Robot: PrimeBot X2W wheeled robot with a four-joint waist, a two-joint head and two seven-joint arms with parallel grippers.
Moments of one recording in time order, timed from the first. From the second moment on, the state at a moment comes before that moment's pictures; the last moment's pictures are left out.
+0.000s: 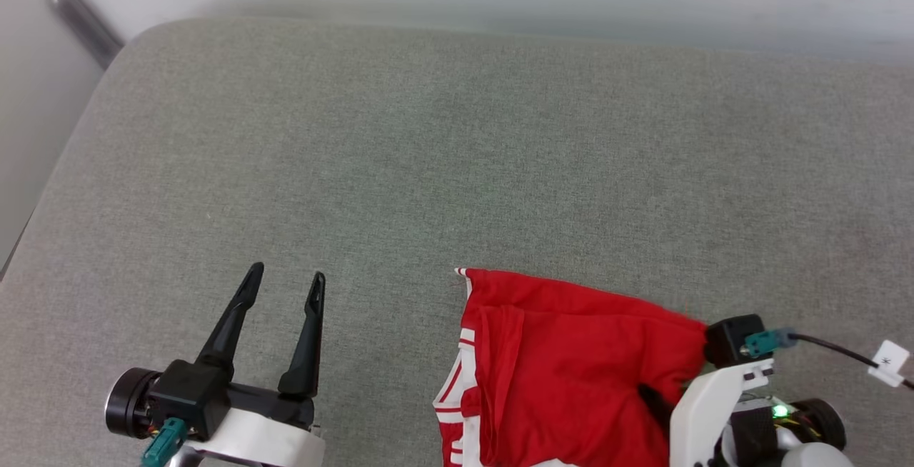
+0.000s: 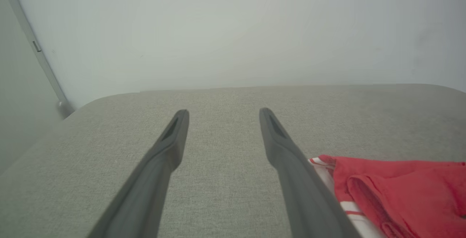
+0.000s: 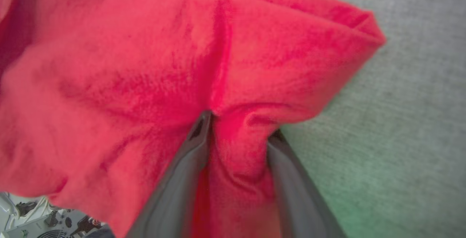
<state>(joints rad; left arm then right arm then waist) 0.02 0.15 -0.09 -0.08 -0.17 -0.13 -0.26 -0.04 -0.14 0.17 0.11 0.34 0.13 0.64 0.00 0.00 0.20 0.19</state>
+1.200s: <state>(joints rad) -0.28 0.19 -0.36 -0.15 -0.14 -0.13 -0.26 -0.49 -0.82 0.38 0.12 0.08 0.13 0.48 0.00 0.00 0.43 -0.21</state>
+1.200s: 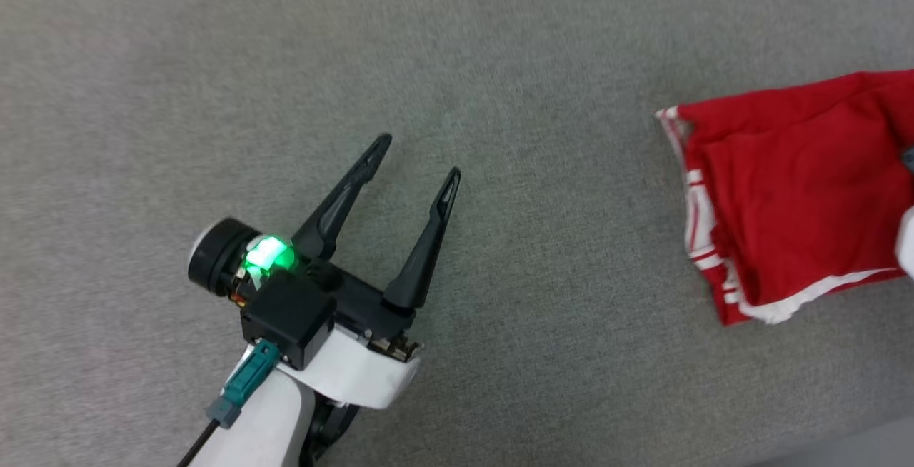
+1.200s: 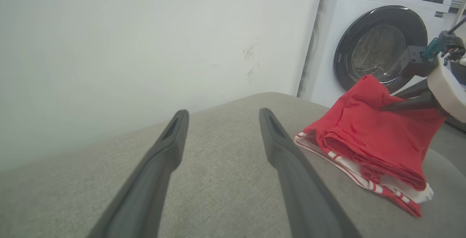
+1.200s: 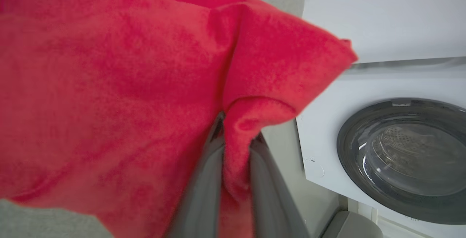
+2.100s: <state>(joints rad) -0.40 0.23 -0.39 -0.21 -0.18 -0.13 -0.26 -0.56 -0.78 -0.07 0.50 -0.12 0.13 0.27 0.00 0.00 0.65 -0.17</state>
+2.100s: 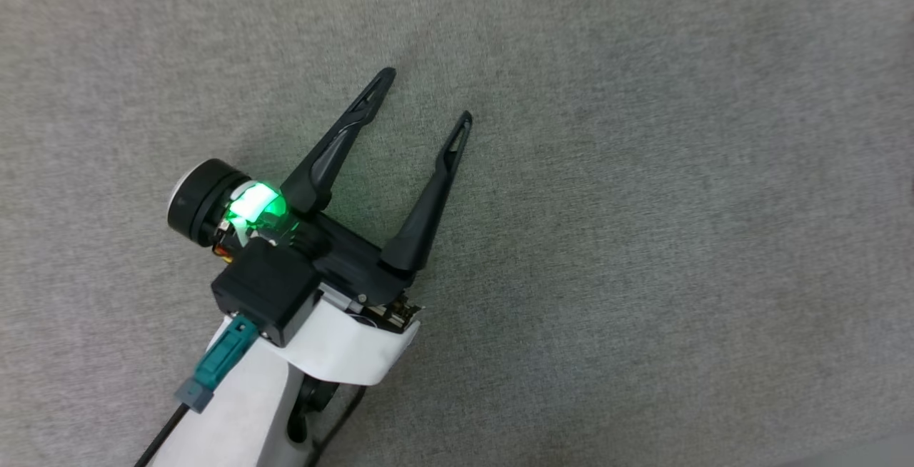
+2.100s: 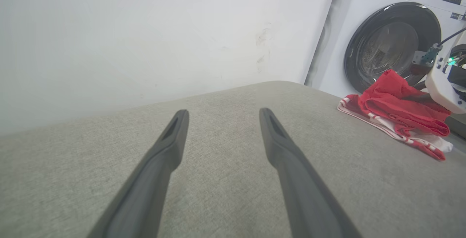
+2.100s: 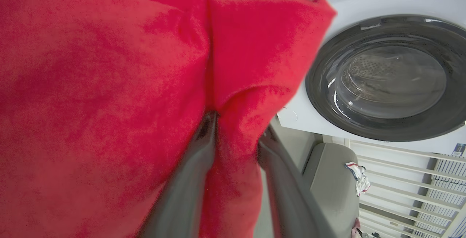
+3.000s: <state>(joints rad) -0.05 0.08 0.09 -0.05 -0.18 -0.12 -0.26 -0.27 -0.28 -0.04 -0.03 0.00 0.13 0.00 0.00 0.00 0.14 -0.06</state>
